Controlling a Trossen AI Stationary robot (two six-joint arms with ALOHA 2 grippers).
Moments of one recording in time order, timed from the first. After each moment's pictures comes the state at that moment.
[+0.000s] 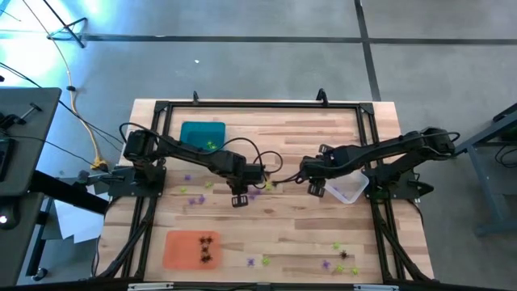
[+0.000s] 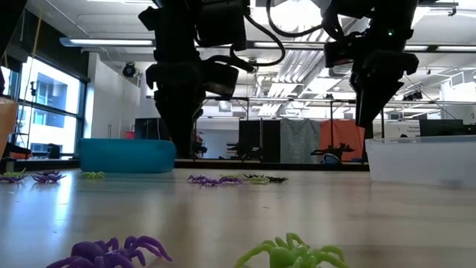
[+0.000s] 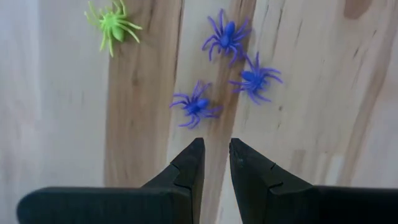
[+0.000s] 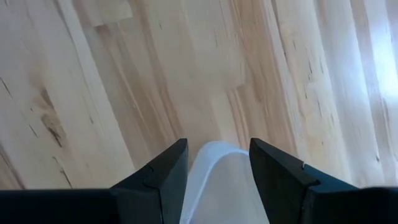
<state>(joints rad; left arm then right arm) -0.07 1.89 1.29 -0.80 -0.01 -0.19 0.10 1.41 0.96 -0.91 0.25 0.36</state>
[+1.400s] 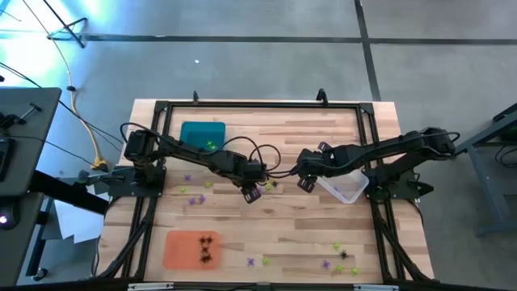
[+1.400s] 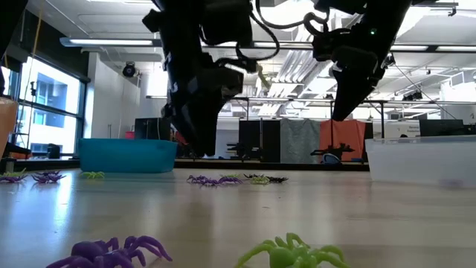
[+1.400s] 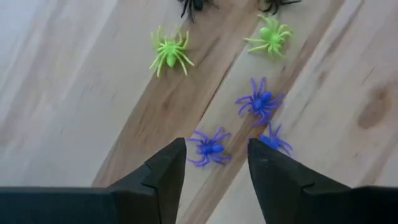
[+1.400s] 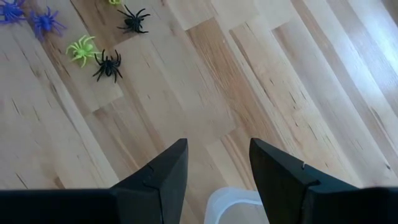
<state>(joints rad) -0.06 1.90 1.29 -0.70 -0.10 -0.58 0.10 1.41 0.97 -0.78 0.36 0.54</state>
